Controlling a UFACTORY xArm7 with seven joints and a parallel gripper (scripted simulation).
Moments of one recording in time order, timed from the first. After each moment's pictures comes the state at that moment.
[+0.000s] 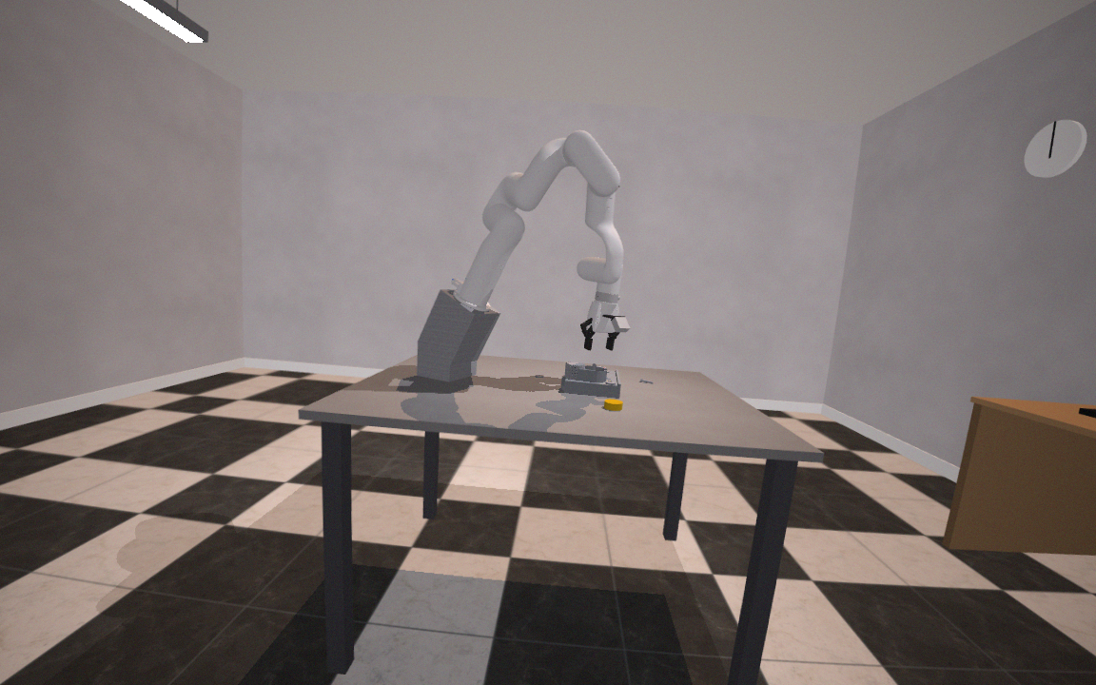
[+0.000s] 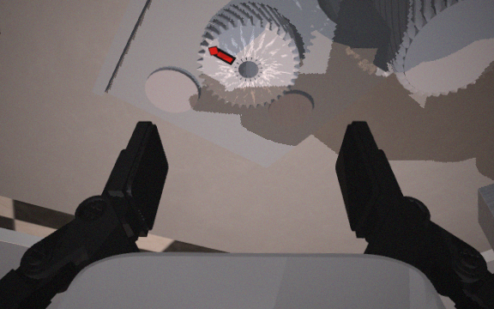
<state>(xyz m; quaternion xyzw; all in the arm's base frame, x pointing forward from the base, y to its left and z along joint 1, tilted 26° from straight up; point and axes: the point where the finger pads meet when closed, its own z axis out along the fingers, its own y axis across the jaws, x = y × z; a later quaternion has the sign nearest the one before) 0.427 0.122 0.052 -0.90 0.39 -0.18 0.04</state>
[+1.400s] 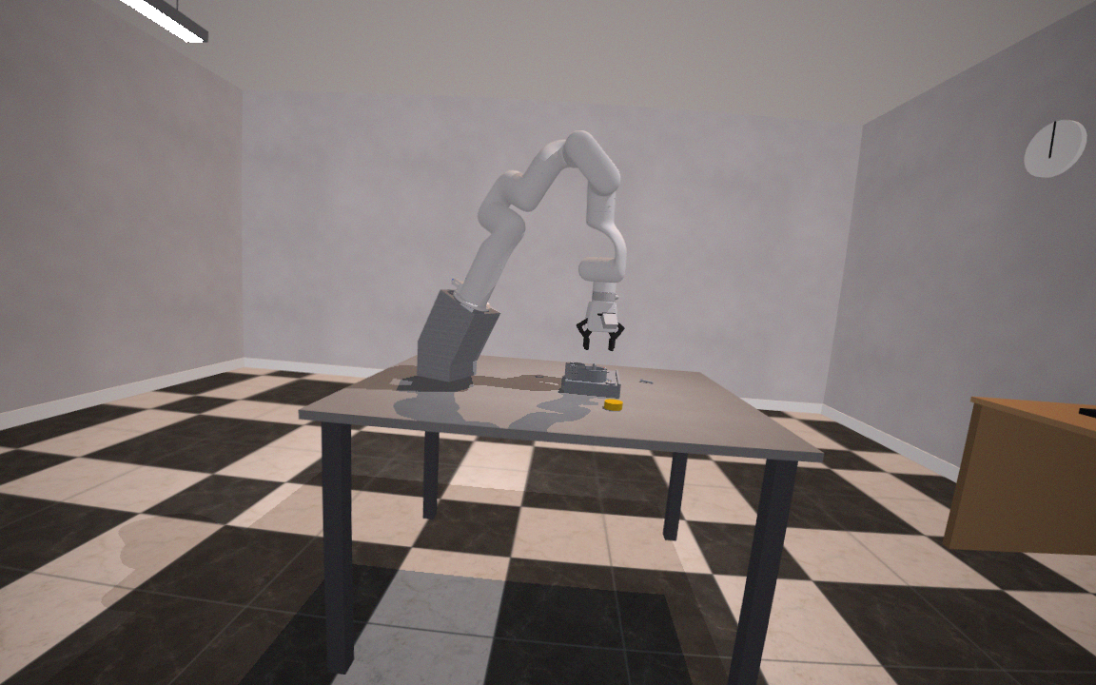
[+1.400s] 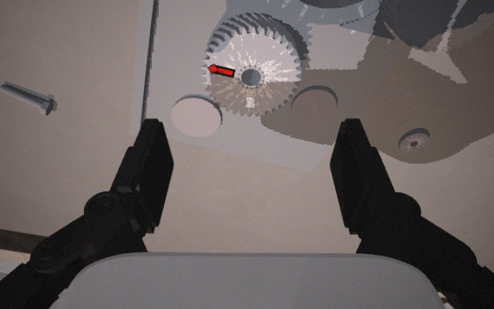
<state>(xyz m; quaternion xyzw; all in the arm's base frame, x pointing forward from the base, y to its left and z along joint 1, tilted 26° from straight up) 0.426 0.122 0.052 -0.82 0.53 -0.21 0.07</state>
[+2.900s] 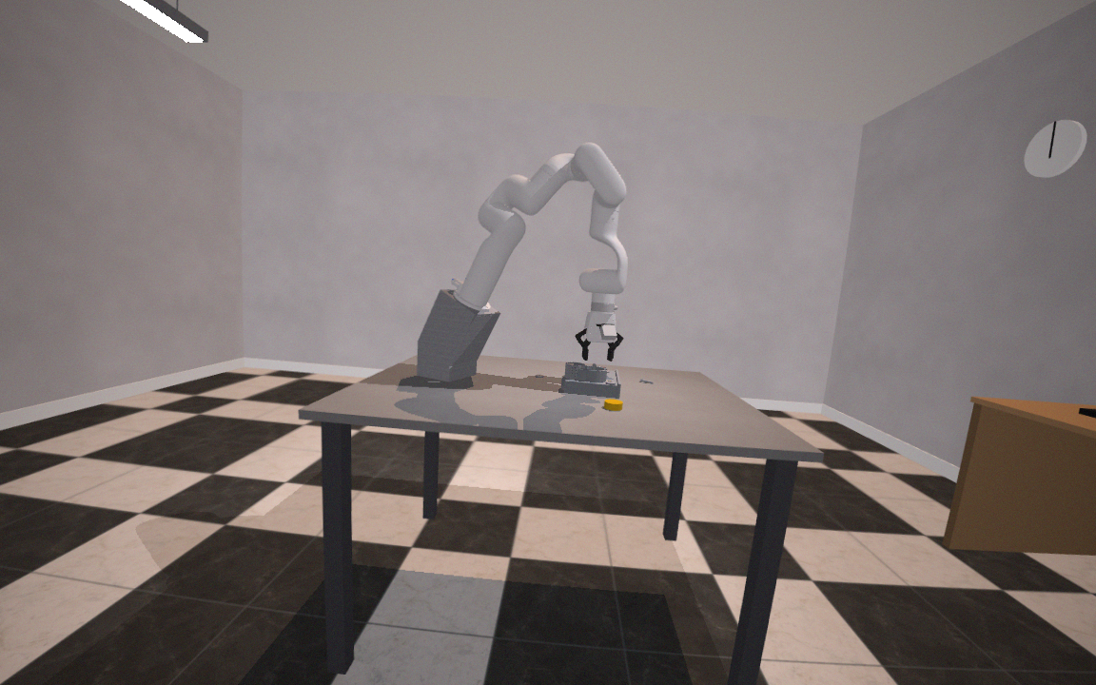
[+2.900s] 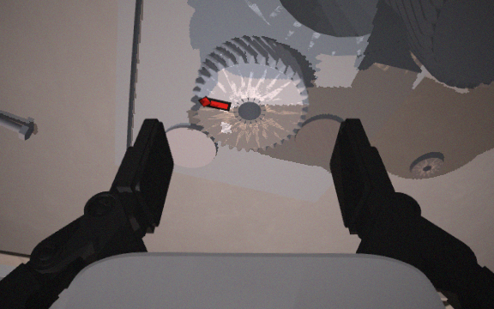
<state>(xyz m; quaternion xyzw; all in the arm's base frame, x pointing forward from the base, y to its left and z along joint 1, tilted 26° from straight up) 0.441 0.118 0.020 -0.82 0.53 -0.21 0.07</state>
